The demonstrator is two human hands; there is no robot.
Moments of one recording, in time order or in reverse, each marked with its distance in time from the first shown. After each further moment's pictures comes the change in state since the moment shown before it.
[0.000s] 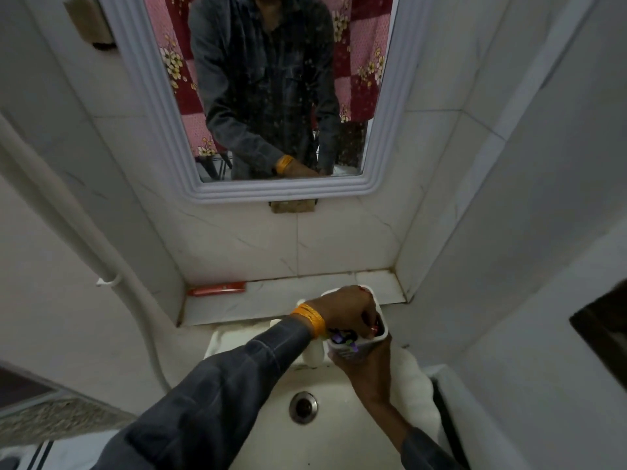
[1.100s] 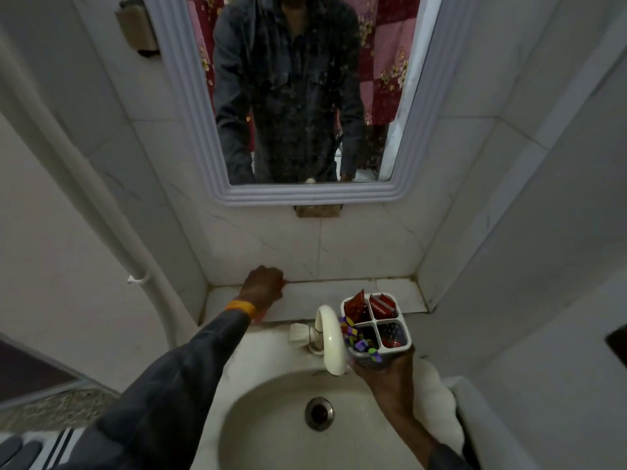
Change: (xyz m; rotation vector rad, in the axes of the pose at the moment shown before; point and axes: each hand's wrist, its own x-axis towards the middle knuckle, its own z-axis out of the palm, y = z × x) left_hand -0.092 -0.168 -0.008 -0.060 0.270 -0.689; right_hand -0.002 -0.001 -0.002 0.062 0.047 0.009
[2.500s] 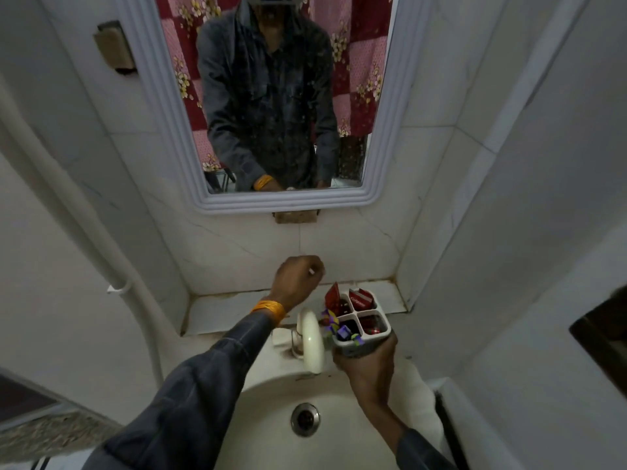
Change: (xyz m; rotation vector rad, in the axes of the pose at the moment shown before) left_hand -0.011 0.110 -0.007 -0.238 0.289 0.311; right_hand -0.016 -0.066 0.008 -0.052 0.219 0.038
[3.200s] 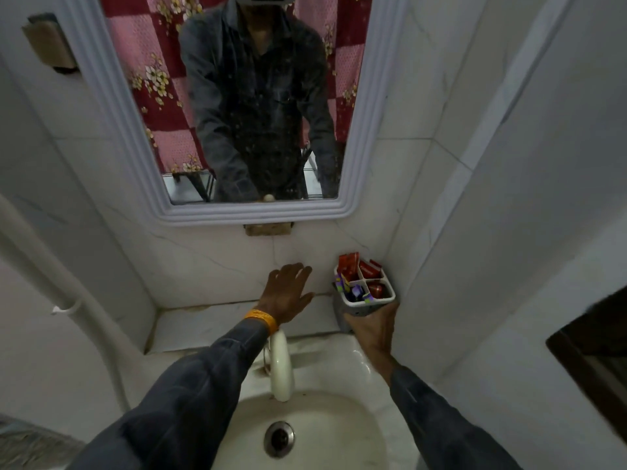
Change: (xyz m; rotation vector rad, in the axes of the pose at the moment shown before) left_hand 0.030 -0.016 0.055 0.329 -0.189 0.076; right_hand 0.132 -0.026 -0.012 0.027 0.013 0.071
